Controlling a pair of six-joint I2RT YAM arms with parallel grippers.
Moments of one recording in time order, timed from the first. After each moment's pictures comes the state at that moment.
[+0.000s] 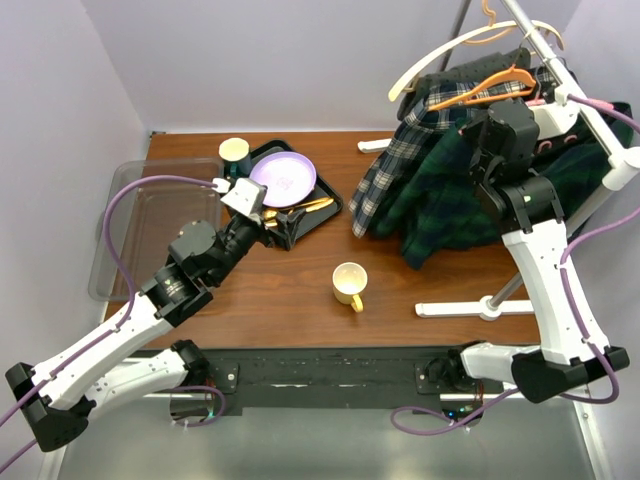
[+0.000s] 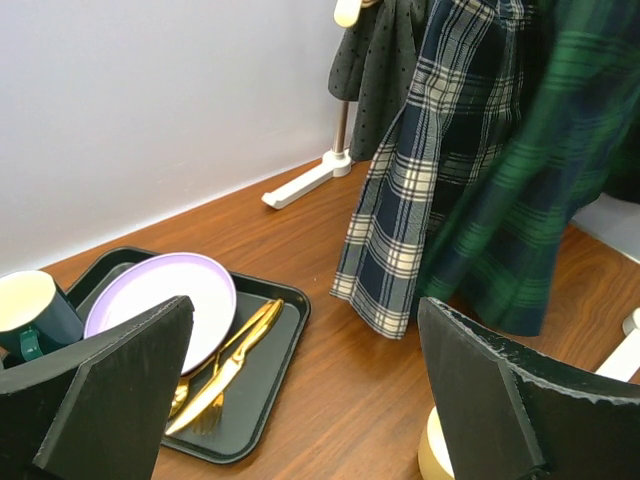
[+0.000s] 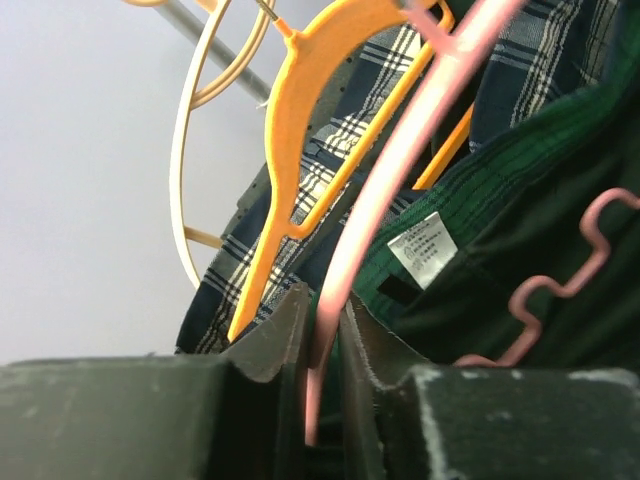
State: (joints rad) left arm -0.81 0.85 0.87 0.06 -0.23 0.01; right arm 0.31 1.26 1.67 -0.55 0.74 0.79
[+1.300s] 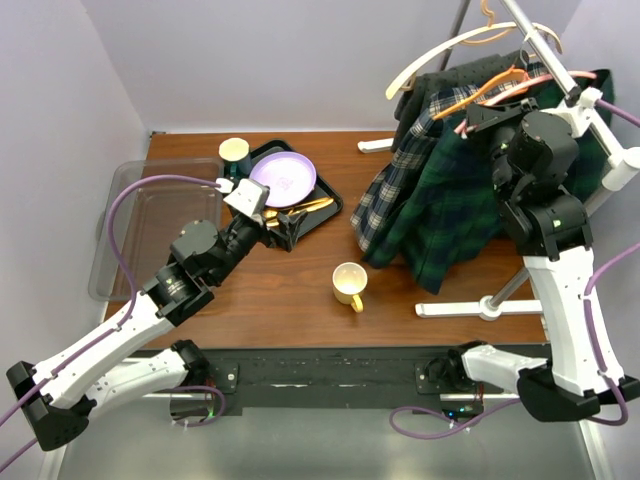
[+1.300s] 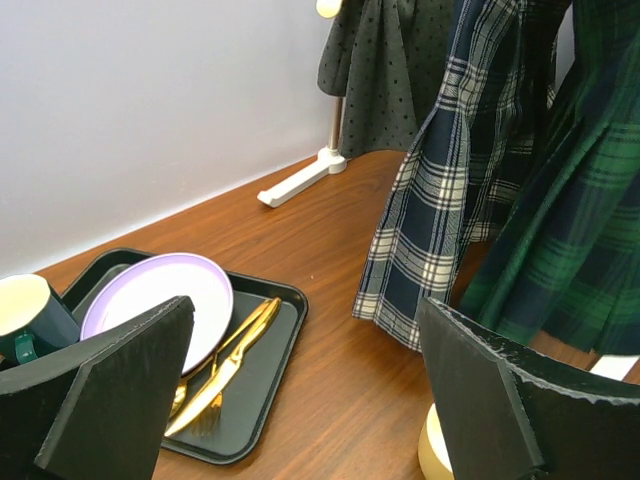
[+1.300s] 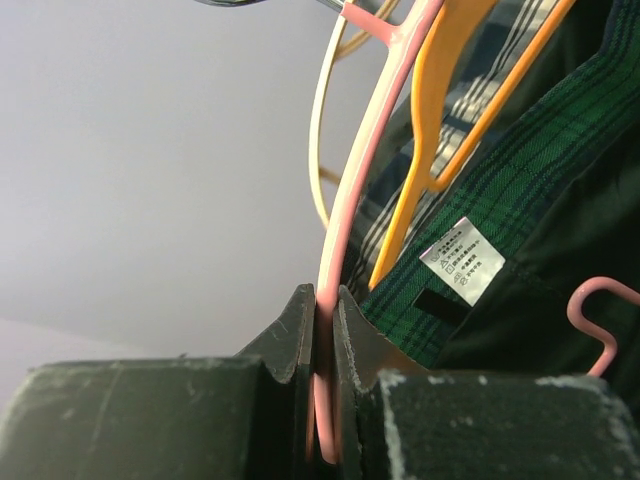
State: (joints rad) left arm -0.81 0.85 0.87 0.06 -0.21 0.01; right arm 0.31 1.16 1.71 -0.57 0.47 0.90
